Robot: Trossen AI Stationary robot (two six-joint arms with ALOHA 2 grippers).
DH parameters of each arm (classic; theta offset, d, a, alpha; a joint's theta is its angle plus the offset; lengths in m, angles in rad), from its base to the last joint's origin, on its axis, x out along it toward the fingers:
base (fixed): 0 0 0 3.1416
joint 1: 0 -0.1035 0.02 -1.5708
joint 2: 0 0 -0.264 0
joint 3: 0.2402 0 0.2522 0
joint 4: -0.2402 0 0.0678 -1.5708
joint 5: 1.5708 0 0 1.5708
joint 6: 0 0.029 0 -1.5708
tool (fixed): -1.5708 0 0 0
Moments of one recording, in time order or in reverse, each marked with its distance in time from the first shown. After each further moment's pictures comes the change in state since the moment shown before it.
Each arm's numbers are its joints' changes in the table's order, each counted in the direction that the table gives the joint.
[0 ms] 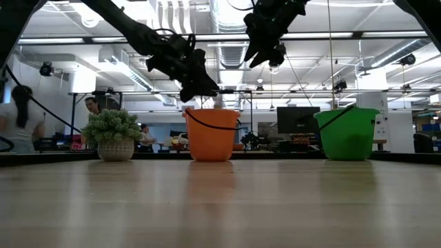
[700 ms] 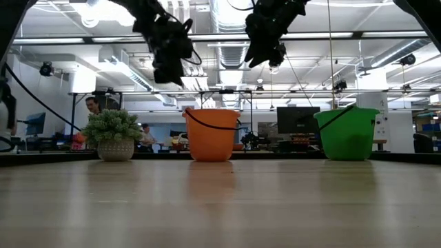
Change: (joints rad) left arm 0.035 0.049 0.284 -0.941 0.078 0.271; right arm 0.000 0.000 -0.001 0.000 0.001 -0.104
